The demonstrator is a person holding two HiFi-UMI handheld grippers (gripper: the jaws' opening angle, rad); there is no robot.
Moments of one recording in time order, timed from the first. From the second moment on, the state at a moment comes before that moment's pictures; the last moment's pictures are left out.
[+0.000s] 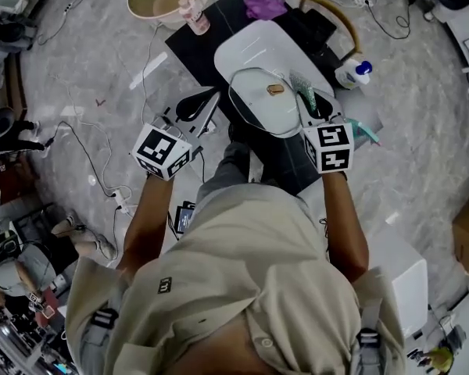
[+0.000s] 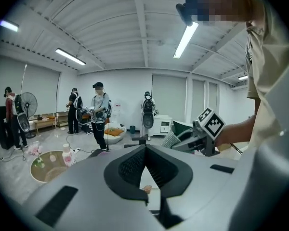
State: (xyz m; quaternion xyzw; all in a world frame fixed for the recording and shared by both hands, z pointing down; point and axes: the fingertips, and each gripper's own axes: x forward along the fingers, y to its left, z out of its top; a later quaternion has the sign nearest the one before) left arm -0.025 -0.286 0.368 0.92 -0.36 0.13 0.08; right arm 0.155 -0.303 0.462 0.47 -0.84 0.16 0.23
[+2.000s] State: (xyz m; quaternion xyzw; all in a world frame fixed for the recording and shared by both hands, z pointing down) left arm -0.078 -0.352 0.511 0.91 -0.33 0.16 0.19; right arm 0.090 -0.279 0.726 0.27 -0.77 0.20 0.53
